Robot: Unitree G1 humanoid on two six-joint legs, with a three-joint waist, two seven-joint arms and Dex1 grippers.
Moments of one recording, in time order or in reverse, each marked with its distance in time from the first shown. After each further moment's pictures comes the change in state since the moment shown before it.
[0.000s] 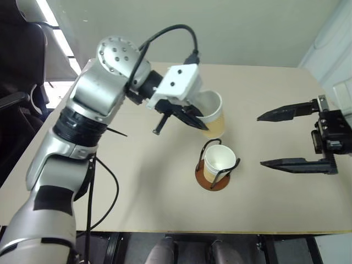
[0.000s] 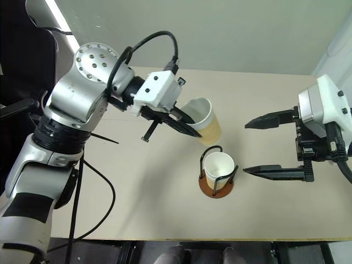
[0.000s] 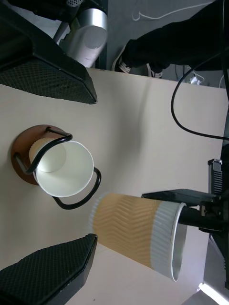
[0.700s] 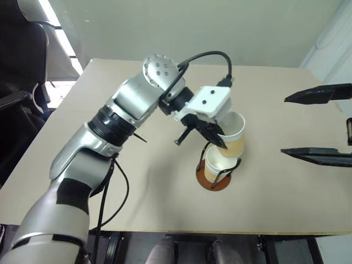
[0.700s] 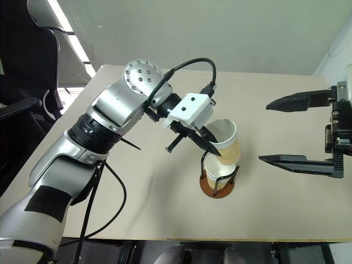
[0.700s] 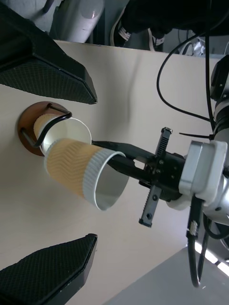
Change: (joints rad) left arm -0.047 -0.126 -0.179 0.107 -0.041 -0.075 0.000; right arm 0.057 -0.072 -0.253 -0.014 0.056 0.073 -0.021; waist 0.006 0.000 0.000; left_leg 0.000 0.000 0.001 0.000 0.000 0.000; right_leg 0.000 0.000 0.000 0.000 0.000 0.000
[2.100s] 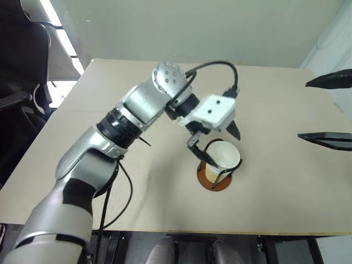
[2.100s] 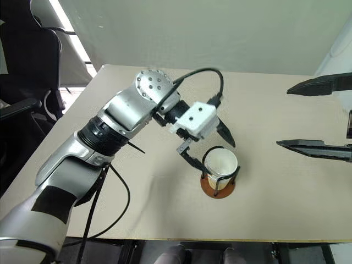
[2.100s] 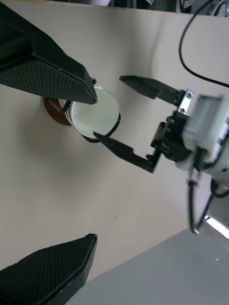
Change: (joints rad) left arm 0.024 -0.040 0.031 0.039 0.033 -0.013 0.020; right arm 0.026 -0.067 0.001 0.086 -0.145 -0.118 0.048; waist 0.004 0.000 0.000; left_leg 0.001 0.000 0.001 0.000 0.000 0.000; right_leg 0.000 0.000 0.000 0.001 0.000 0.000
